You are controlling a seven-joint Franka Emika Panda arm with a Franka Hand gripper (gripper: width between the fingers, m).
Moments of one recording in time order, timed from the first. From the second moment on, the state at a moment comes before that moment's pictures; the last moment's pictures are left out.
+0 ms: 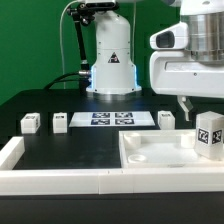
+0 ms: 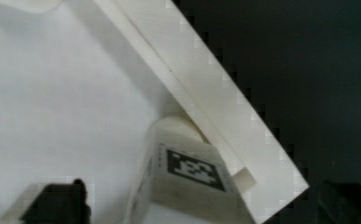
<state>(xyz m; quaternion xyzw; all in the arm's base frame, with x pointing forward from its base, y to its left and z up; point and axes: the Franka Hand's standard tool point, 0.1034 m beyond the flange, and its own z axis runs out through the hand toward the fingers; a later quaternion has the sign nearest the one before) 0.612 0.129 0.085 -0.97 0.24 0.05 0.06</state>
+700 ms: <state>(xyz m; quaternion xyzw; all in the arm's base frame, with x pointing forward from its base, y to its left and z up) 0.614 0.127 0.085 -1.00 -0.07 0.02 0.07</state>
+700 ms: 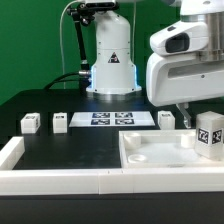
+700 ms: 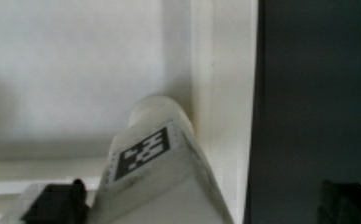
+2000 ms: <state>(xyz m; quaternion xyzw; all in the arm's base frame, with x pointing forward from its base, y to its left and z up) 0.616 0.116 0.083 -0.99 -0.09 0.02 0.06</state>
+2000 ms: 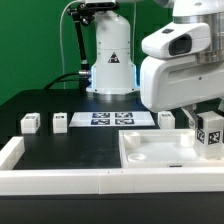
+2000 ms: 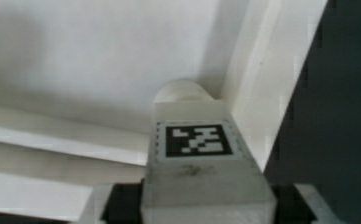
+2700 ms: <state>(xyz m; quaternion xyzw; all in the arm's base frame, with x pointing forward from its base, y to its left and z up) 0.612 0.114 0.082 -0.97 0.24 -0.02 0.08</state>
